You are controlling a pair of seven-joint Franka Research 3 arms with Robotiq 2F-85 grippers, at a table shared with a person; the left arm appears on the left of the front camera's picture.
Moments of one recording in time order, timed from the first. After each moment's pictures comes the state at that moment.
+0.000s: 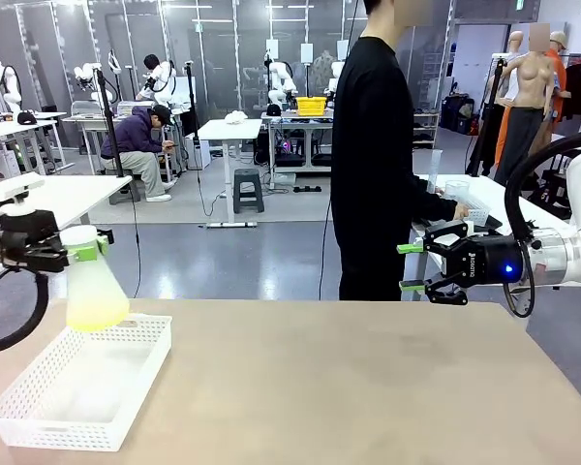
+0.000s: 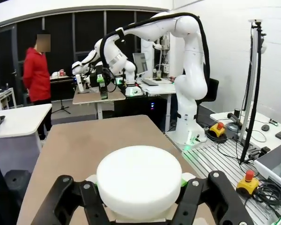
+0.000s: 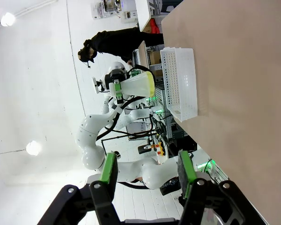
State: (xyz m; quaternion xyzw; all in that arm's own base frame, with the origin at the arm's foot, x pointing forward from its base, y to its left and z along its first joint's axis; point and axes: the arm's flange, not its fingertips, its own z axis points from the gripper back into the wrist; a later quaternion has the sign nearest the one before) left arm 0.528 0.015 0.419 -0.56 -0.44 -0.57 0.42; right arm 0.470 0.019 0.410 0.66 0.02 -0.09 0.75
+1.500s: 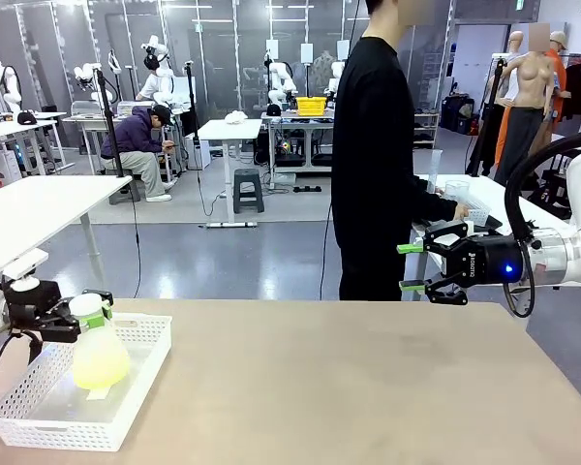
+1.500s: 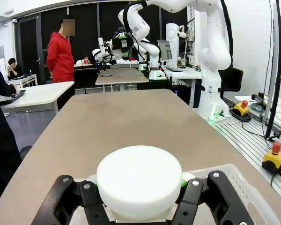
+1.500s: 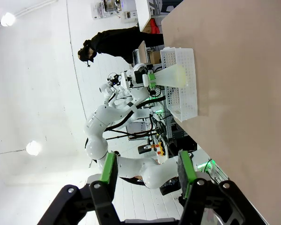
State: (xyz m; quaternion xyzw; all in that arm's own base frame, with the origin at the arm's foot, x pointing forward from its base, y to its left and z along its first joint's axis) left arm 0.525 0.040 0.281 -0.52 -0.47 -0.55 0.46; right arm 0.470 0.019 0.410 0.66 0.02 -0.09 0.75
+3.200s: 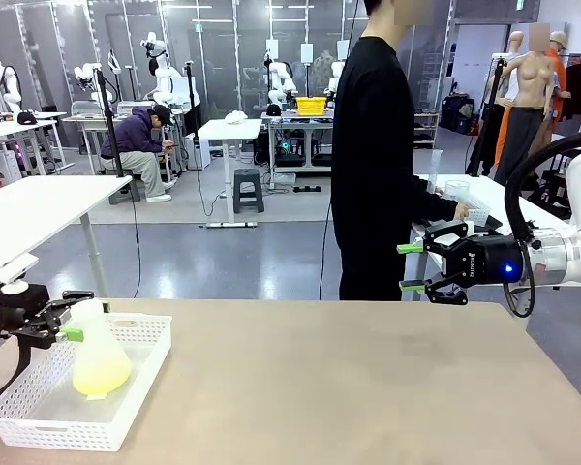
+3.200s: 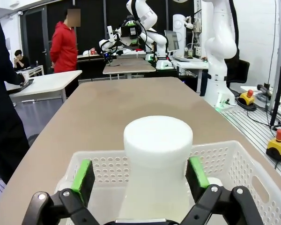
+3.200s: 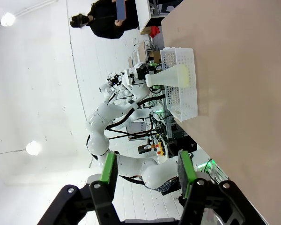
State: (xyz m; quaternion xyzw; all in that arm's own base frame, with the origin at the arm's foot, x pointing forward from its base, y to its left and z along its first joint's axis) left arm 0.536 0.073 0.271 -0.49 -0.47 -0.55 0.48; right arm 0.470 0.019 0.410 0.66 0.02 -0.09 0.75
